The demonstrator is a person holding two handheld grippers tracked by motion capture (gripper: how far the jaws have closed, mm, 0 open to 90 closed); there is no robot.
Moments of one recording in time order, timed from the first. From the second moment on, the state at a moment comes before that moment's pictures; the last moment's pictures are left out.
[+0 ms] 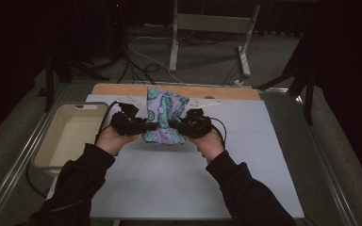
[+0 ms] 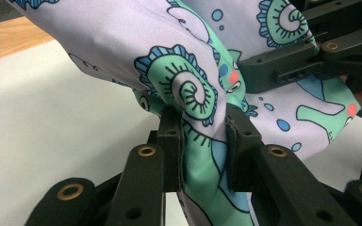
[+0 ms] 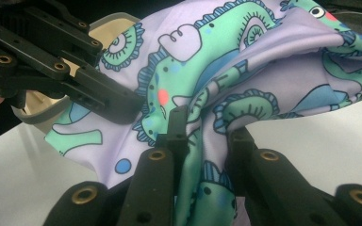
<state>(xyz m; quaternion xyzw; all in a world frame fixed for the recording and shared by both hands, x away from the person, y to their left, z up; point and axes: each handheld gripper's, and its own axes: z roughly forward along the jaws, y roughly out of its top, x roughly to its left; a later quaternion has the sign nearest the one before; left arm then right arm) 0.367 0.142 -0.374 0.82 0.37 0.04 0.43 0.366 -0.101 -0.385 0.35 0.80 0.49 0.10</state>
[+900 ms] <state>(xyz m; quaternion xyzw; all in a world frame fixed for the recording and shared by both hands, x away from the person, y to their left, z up) 0.344 0.216 -0.361 0.81 0.41 0.07 0.42 0.365 -0.024 -0.375 0.30 0.81 0.50 0.08</state>
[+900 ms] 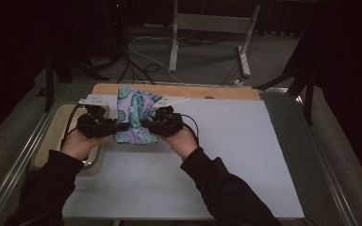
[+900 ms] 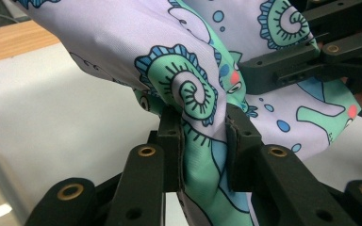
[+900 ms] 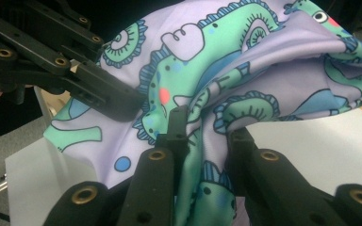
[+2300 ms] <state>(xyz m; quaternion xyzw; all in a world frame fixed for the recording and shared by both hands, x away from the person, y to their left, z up) 0.307 0.346 -0.358 0.77 0.47 0.10 0.41 0.358 0.113 -0.371 0.24 0.84 0.49 0.06</state>
